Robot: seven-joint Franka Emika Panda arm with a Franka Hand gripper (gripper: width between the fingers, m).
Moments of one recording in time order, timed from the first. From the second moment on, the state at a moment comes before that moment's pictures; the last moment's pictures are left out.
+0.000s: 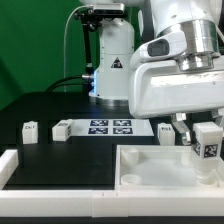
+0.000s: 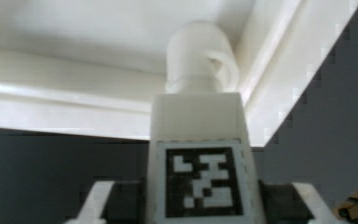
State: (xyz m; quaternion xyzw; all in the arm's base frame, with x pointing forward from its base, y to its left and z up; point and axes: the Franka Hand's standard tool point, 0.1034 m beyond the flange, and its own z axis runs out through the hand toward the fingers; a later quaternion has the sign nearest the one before) arm 0.619 0.111 0.088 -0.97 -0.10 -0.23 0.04
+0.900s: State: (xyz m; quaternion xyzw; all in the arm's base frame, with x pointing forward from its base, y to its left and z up) arm 0.620 0.109 0.077 -0.96 -0.10 -0.25 0.04
